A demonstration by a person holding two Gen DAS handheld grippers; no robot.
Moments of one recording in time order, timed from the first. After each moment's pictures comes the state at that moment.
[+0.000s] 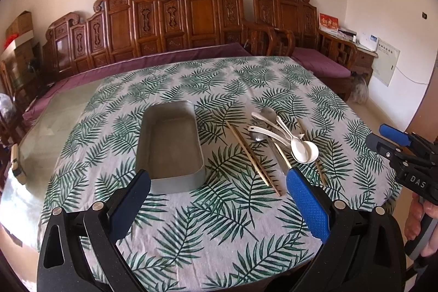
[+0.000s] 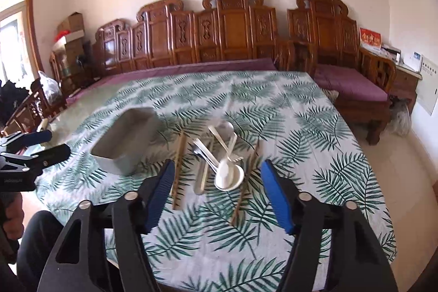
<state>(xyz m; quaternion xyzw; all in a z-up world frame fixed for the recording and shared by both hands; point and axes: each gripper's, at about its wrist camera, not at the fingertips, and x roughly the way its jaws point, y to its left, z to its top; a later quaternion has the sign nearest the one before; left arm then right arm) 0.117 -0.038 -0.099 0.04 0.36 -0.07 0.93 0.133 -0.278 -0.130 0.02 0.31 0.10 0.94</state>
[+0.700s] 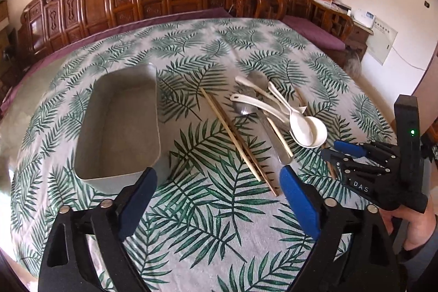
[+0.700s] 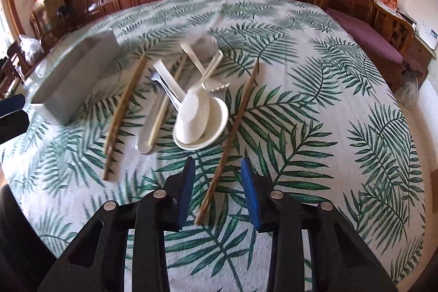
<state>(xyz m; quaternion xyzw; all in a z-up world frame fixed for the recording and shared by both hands) 0.182 -0.067 -0.173 0.03 0.44 -0.11 0.89 0.219 -0.274 -0.254 -0.01 0.46 0.09 0.88</state>
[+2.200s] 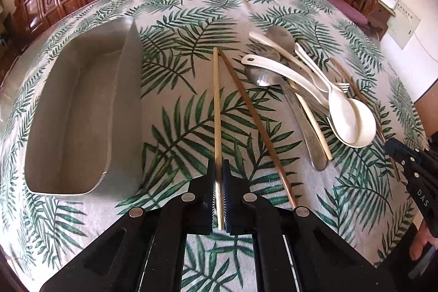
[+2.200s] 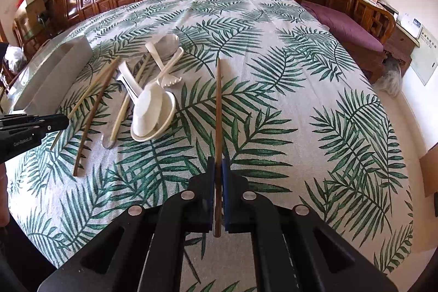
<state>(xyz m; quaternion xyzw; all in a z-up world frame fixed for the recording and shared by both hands) 0.242 -0.087 -0.237 0.04 0.52 -0.08 0.85 0.211 -0.307 -0.248 0.00 0.46 0.05 0.89</state>
